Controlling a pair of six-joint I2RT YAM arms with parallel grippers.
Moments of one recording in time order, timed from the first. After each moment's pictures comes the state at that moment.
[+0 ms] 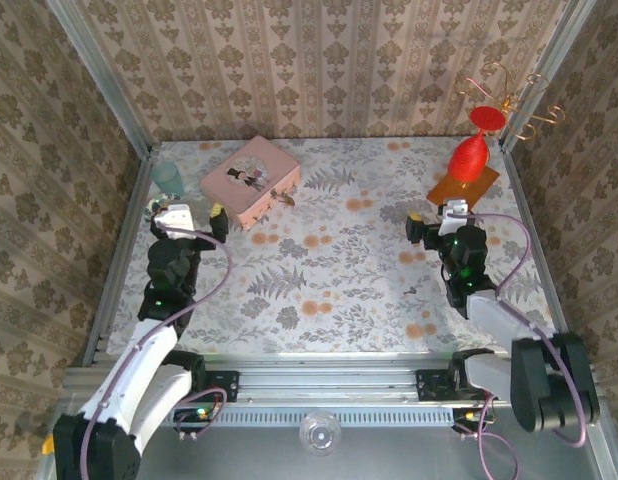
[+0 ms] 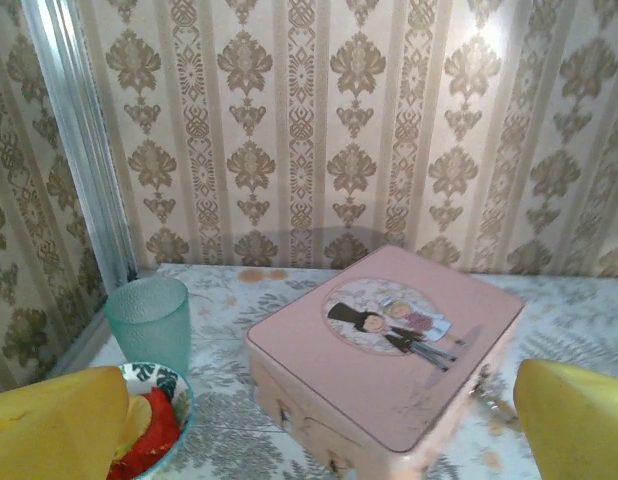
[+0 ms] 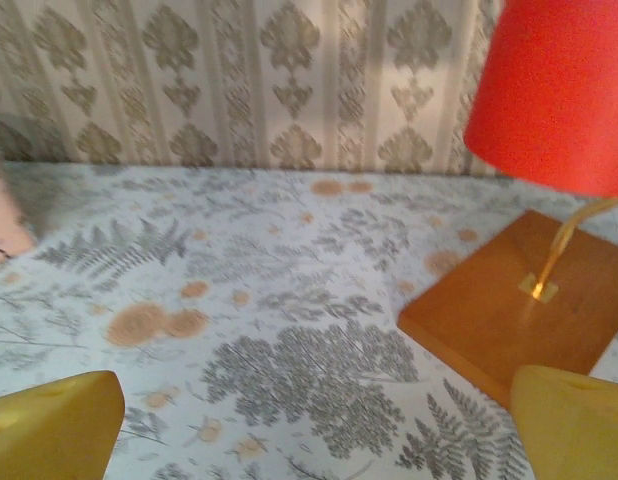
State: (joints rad) left arm -0.25 0.72 0.45 0.26 -0.20 -0.08; right arm 0.07 1.09 0.37 0.53 0.02 0.01
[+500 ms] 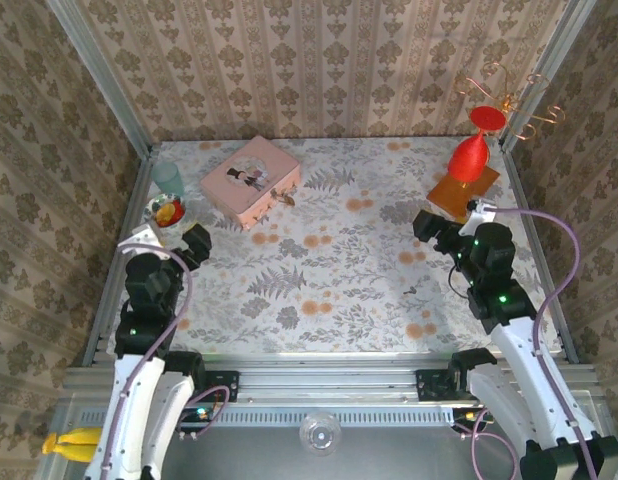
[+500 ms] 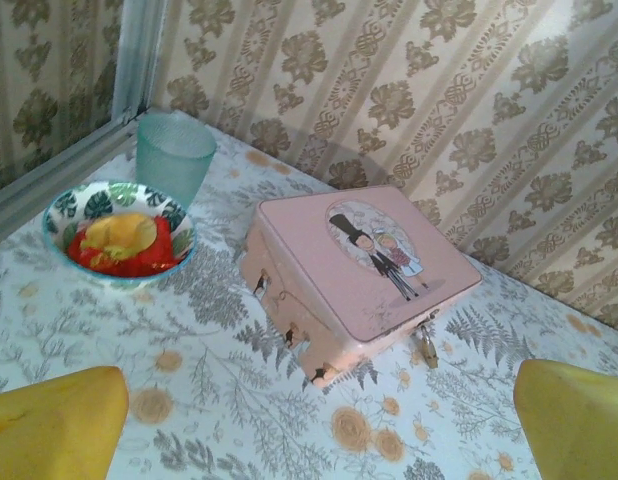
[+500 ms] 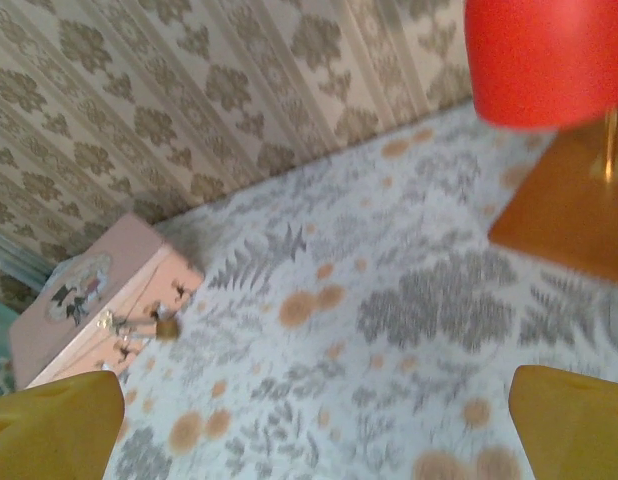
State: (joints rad) left arm -0.11 0.44 0.53 -0.31 -0.09 -0.50; right arm 0.11 0.69 0.62 -0.23 -0.04 0.49
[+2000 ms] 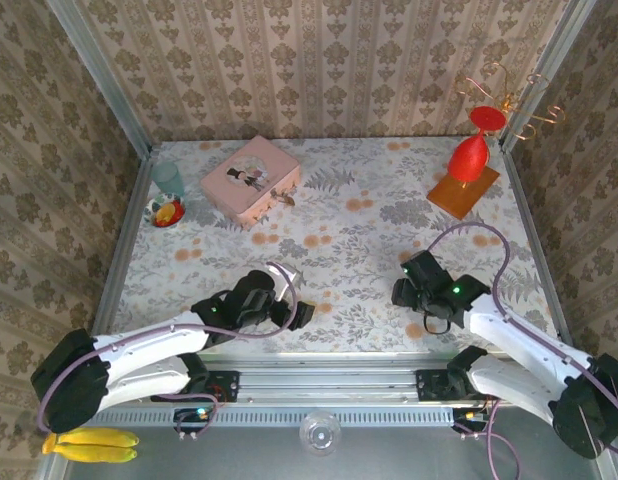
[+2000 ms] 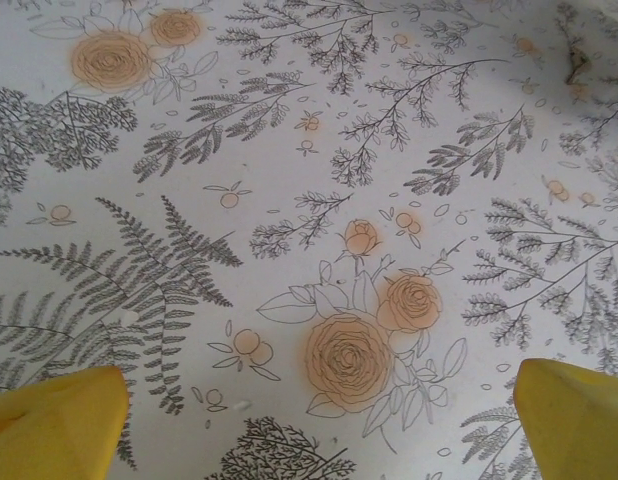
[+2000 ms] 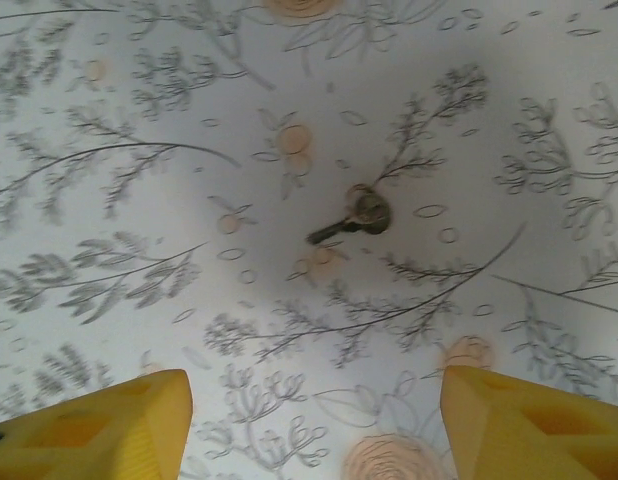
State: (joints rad) left arm -0.97 1.02 0.38 -0.02 -0.03 -0.26; right arm 0.55 0.97 0.58 -0.77 0.21 0.77
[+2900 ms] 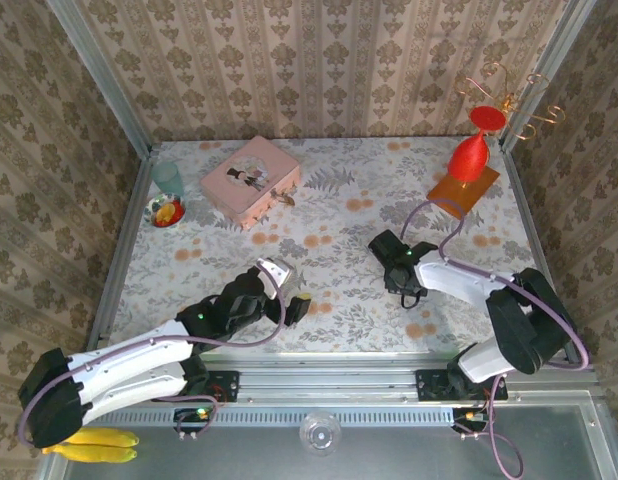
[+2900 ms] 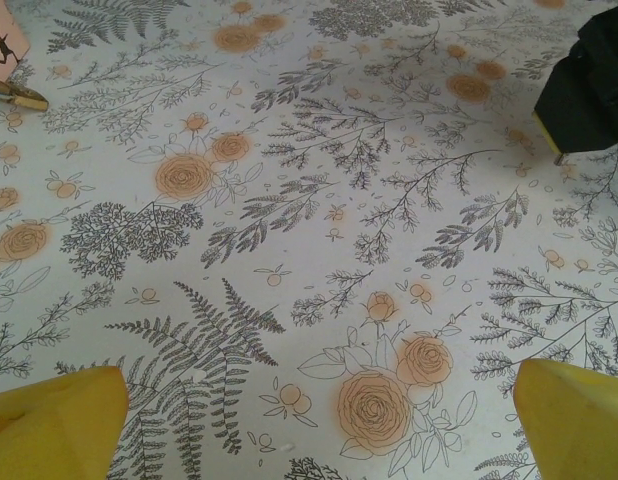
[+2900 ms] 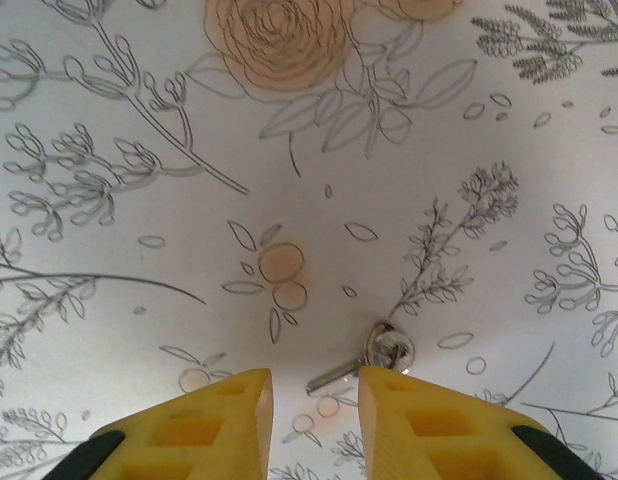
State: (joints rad) left arm -1.01 0.85 0.39 -0.06 -0.16 -0.20; right arm 0.55 1.48 0.80 -0.72 0.34 0.79
